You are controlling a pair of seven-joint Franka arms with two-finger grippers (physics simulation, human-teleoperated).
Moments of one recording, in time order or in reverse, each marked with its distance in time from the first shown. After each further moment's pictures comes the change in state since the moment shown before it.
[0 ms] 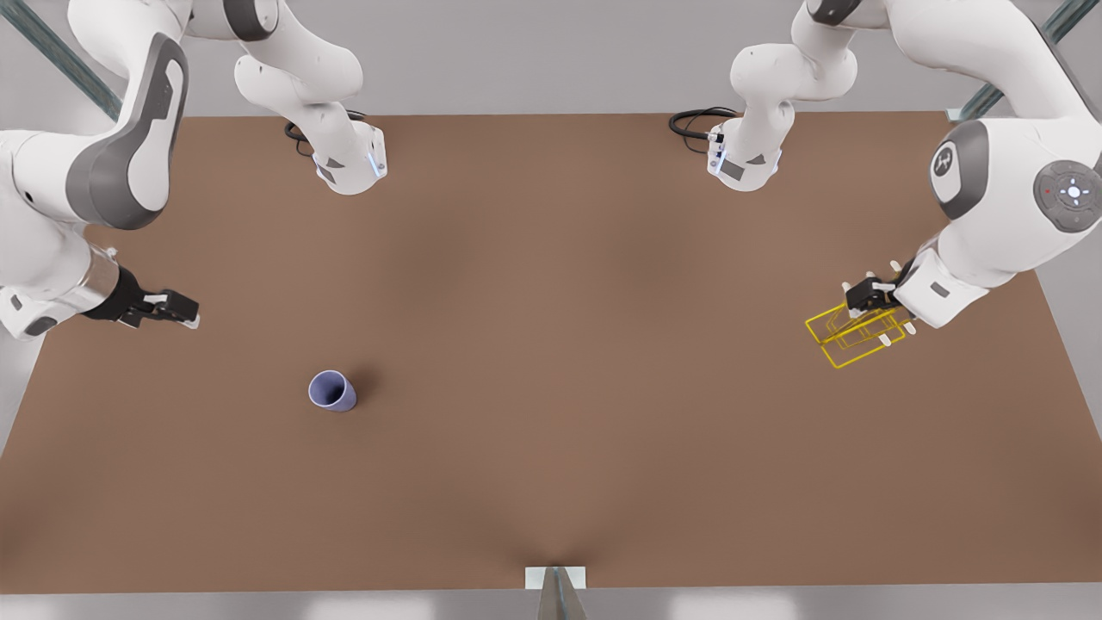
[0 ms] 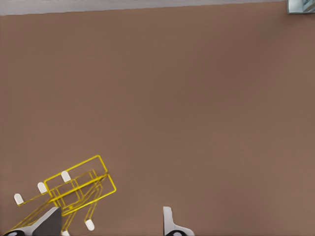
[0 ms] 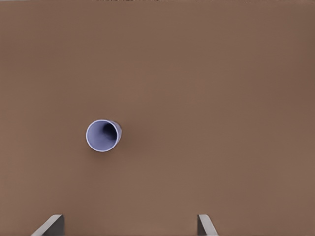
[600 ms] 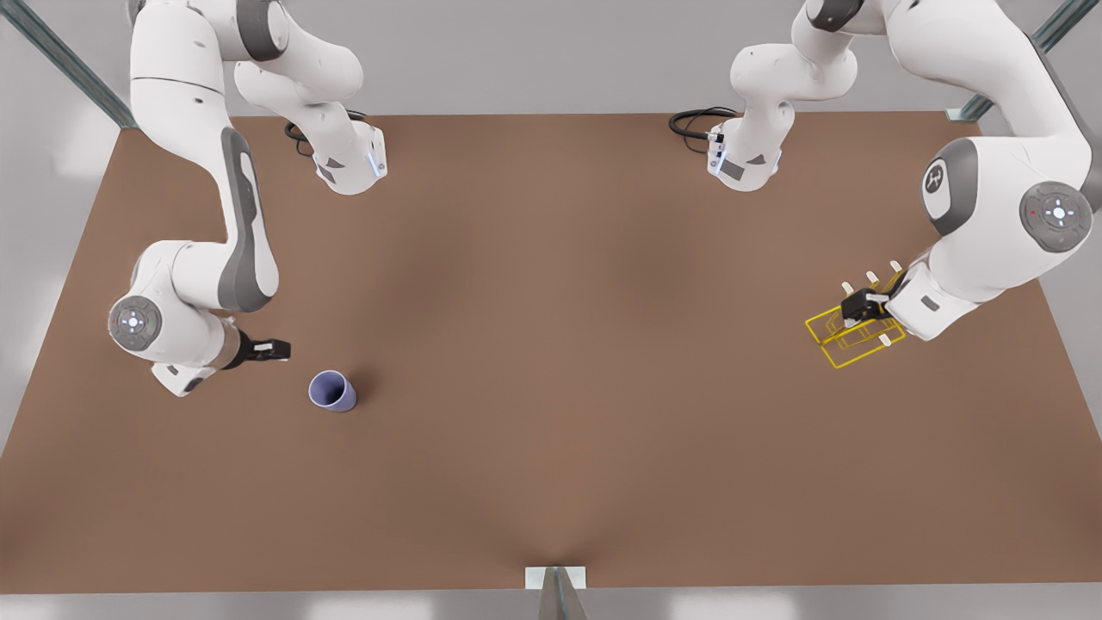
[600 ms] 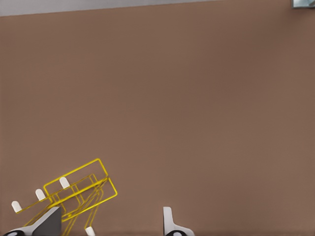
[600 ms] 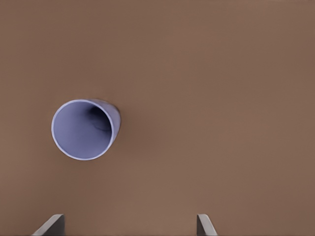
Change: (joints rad) left arm -0.001 0.027 -0.001 -0.006 0.006 0.019 0.014; right arm 0.044 0.121 0.040 -0.377 -0.001 0.369 -0.039
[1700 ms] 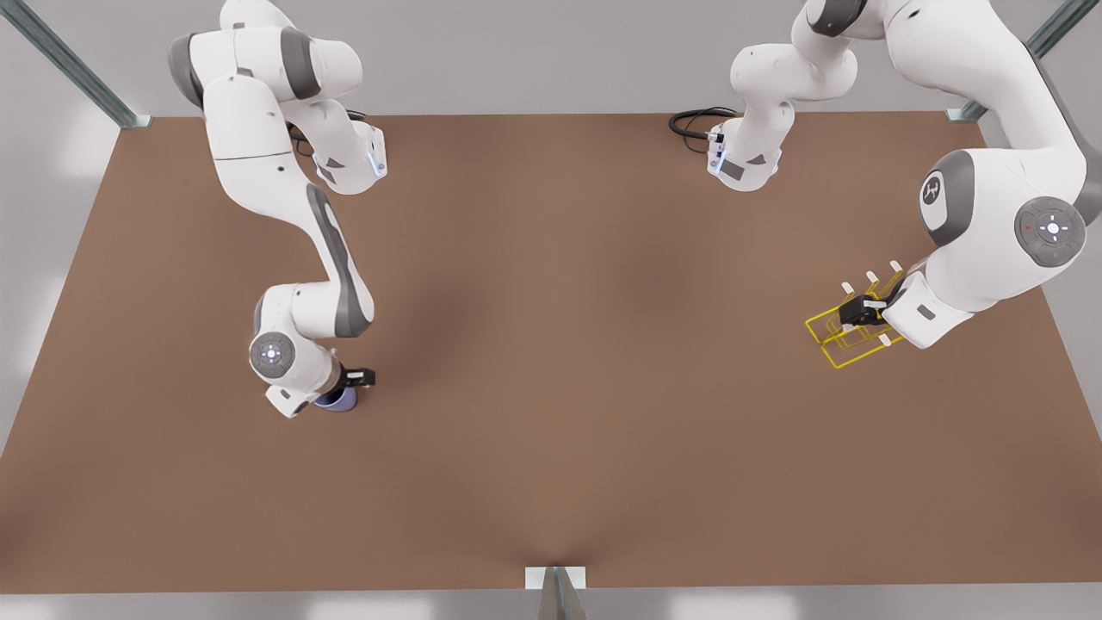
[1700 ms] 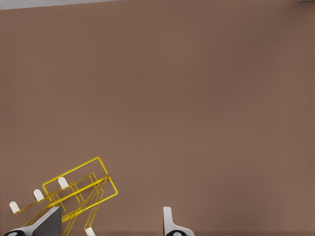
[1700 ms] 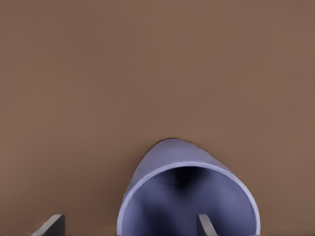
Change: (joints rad) left arm 0.002 0.020 0.003 -0.001 0.000 -0.001 0.006; right arm 0.161 0.195 0.011 -0.090 0.072 0.317 0.160
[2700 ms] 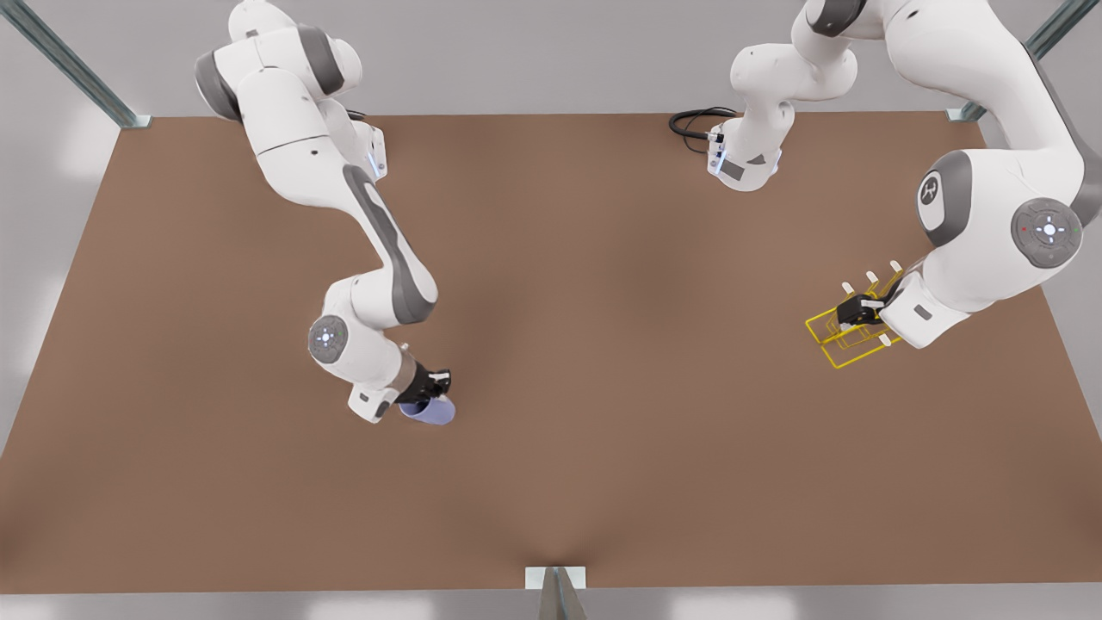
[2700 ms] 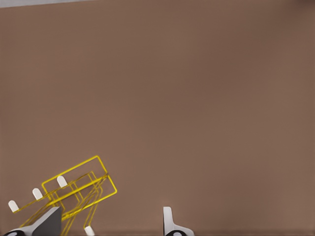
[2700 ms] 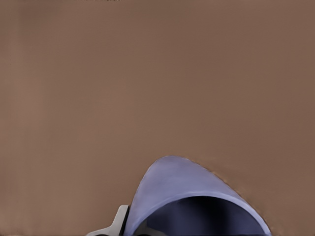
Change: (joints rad) left arm -0.003 0.000 -0.001 -0.001 0.000 -0.008 0.000; right arm 0.085 0.065 0.173 0.238 0.343 0.085 -0.140
